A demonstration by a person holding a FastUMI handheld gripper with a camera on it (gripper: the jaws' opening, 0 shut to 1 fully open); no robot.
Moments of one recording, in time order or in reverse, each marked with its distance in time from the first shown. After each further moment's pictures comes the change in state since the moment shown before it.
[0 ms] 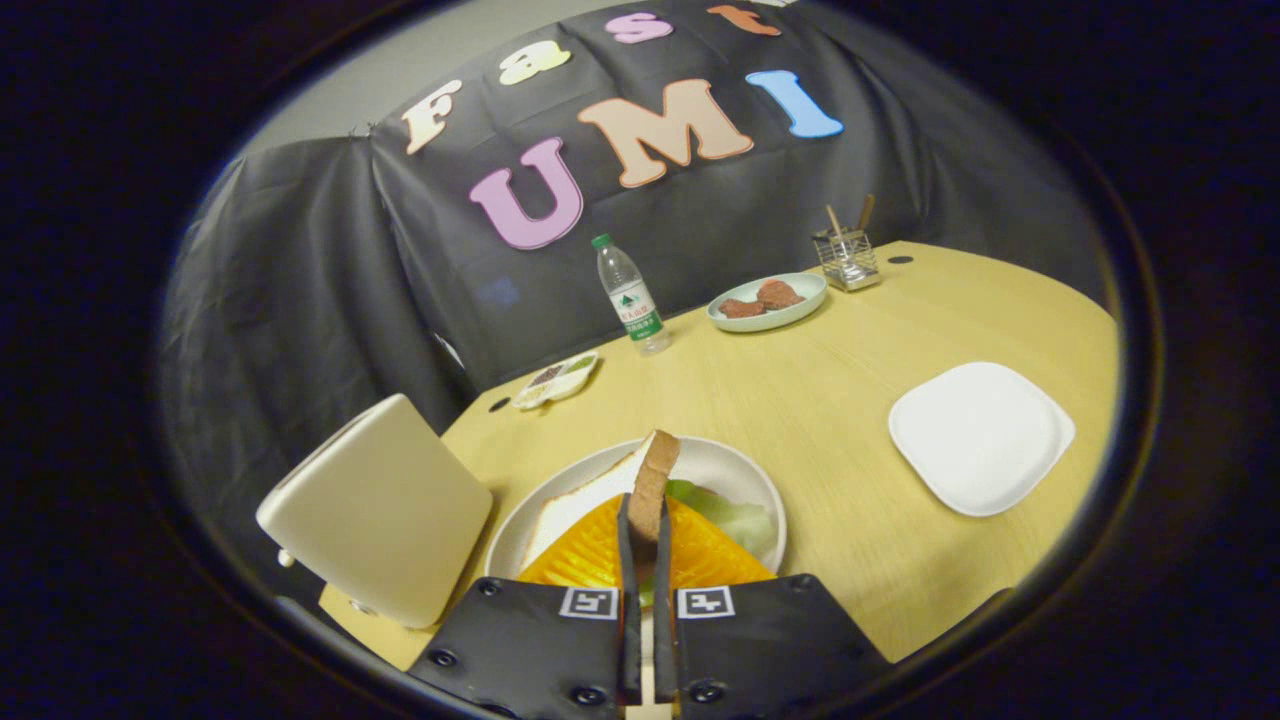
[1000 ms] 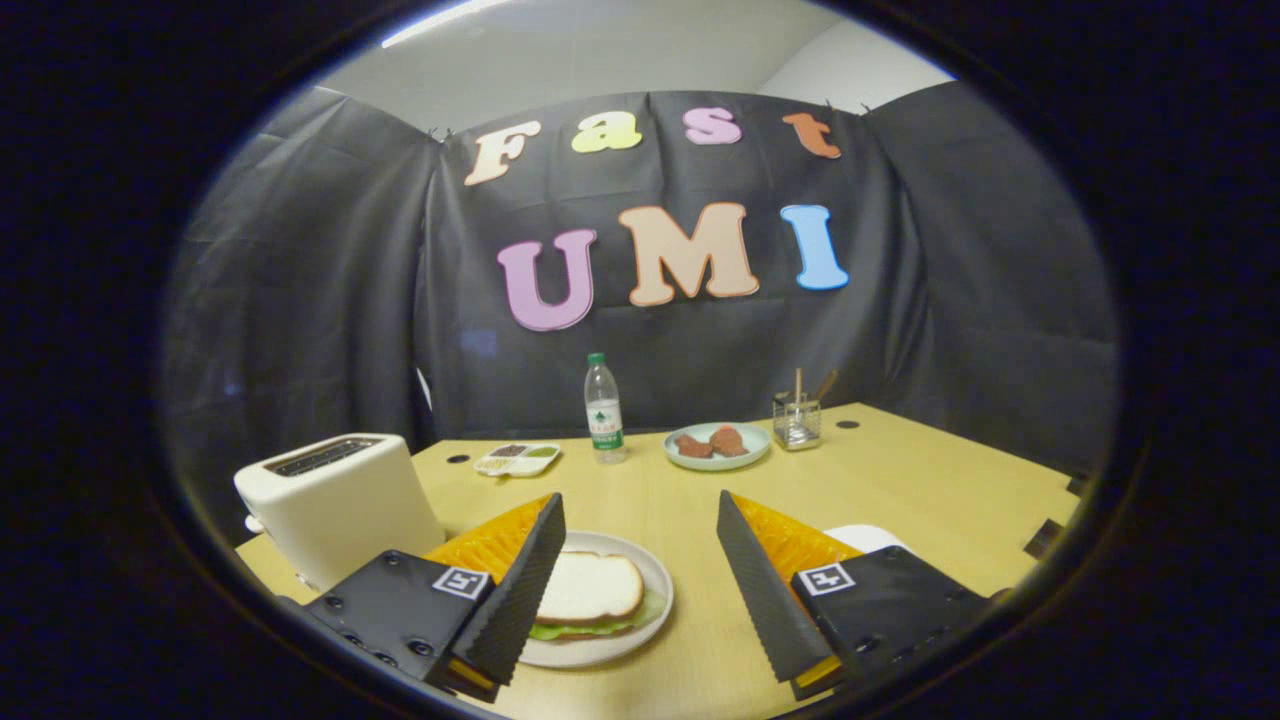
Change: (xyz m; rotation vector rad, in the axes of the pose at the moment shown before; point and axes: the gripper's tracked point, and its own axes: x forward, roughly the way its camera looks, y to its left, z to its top) arm -0.084 -0.020 0.115 -0.246 -0.374 -0.106
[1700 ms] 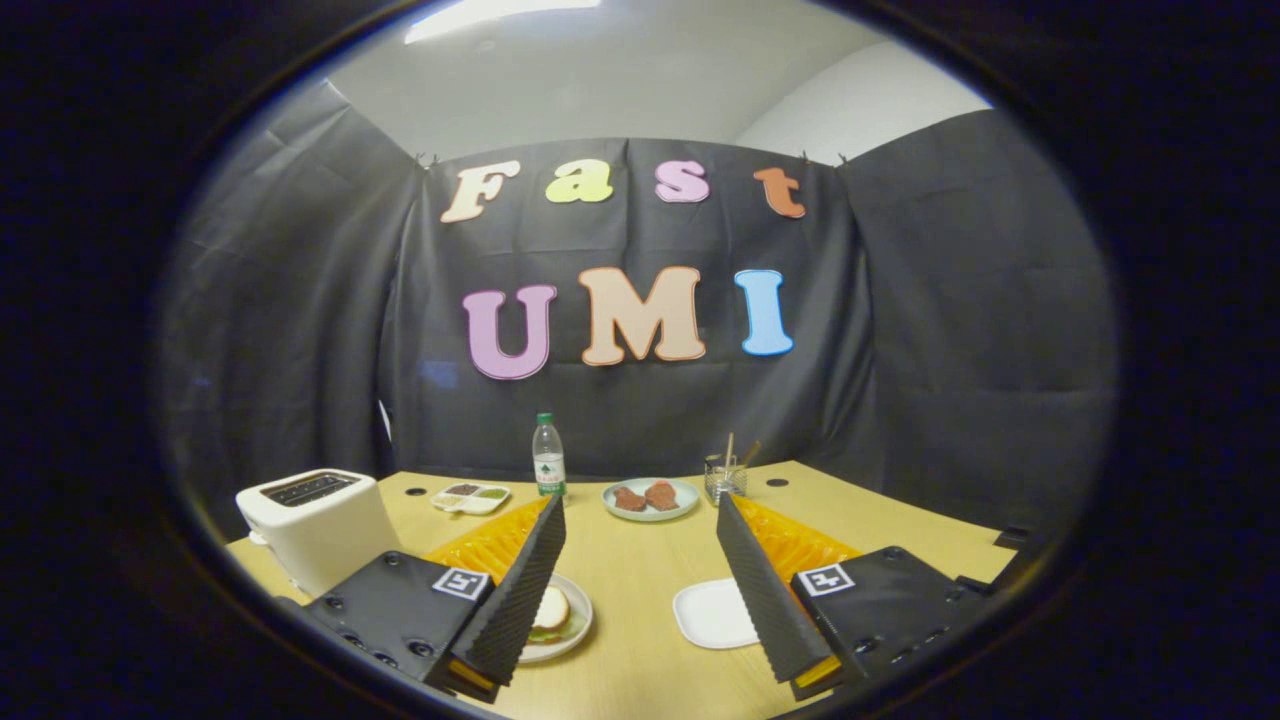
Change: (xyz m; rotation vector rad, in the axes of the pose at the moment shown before) arm -0.055 -0.048 0.066 -0.049 -0.112 -0.105
